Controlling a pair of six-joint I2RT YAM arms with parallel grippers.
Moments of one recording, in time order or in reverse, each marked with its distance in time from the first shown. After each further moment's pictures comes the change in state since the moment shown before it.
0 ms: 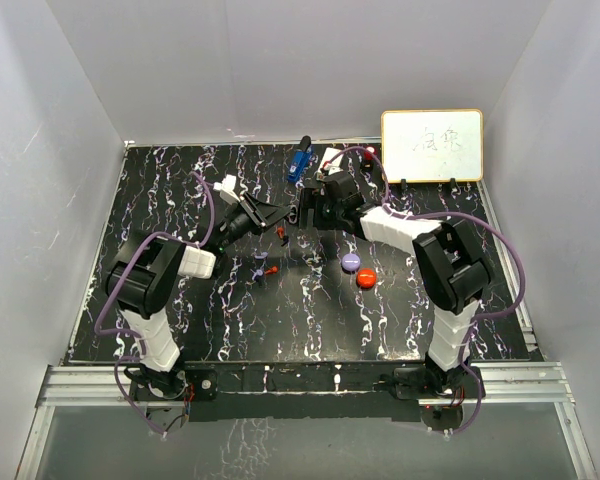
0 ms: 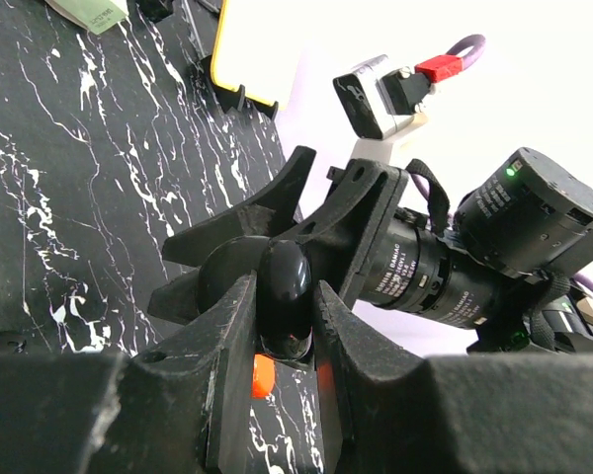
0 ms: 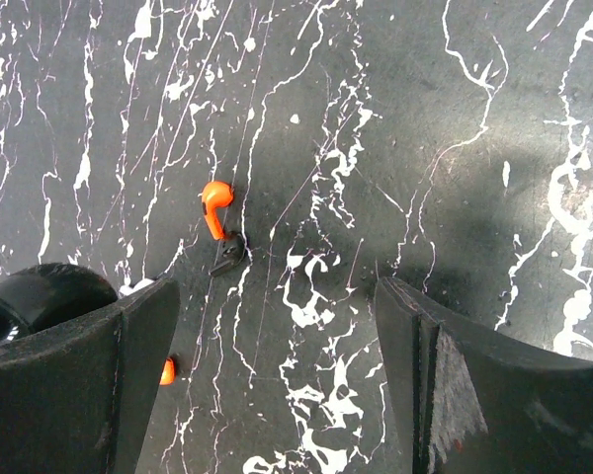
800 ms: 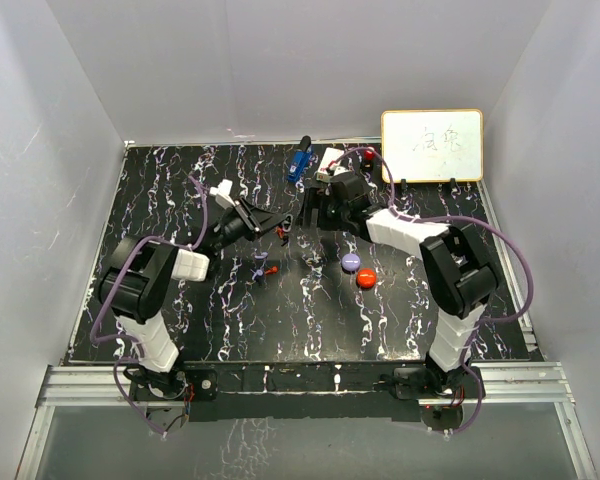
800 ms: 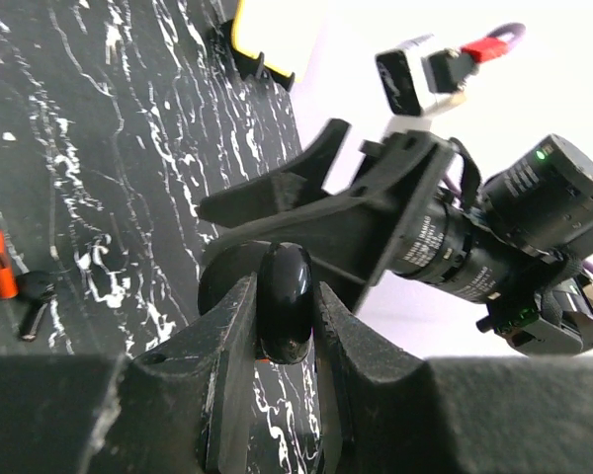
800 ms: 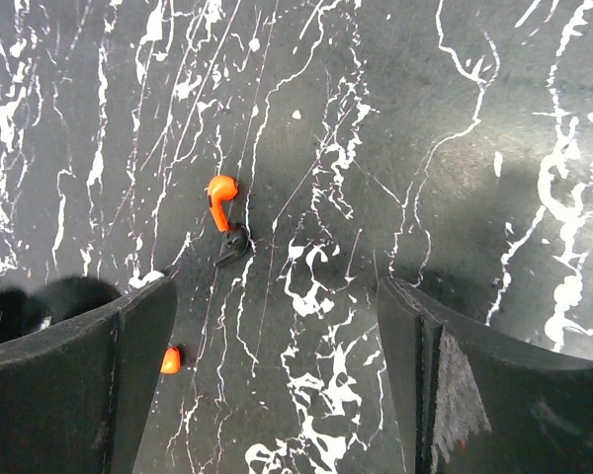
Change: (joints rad) left arm 0.034 -0.034 -0.040 -0.052 0.055 0.000; right arm -0.023 -0.018 -0.029 0.026 -0.013 0.009
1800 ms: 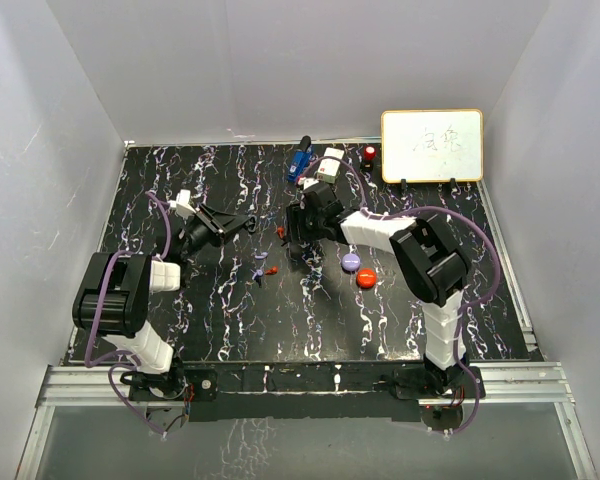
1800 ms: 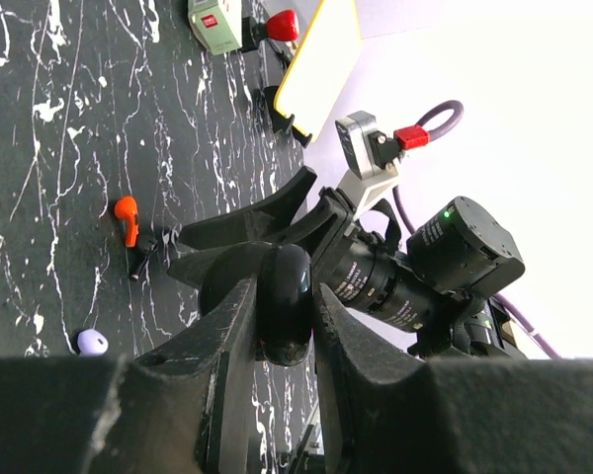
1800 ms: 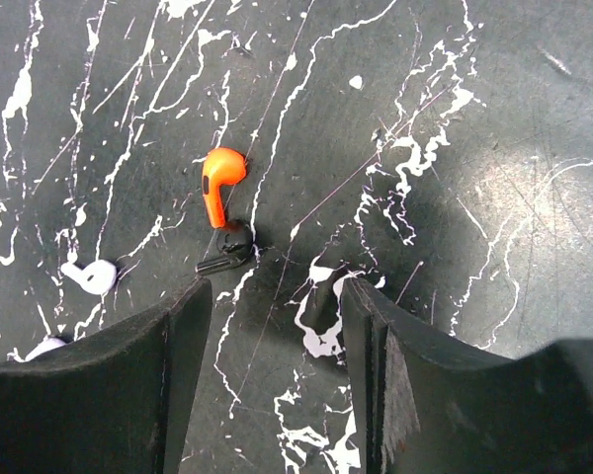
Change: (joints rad) left arm 0.259 -0.151 -0.150 -0.063 0.101 -0.084; right arm 0.099 0.143 0.090 -0.039 0.024 -0.174
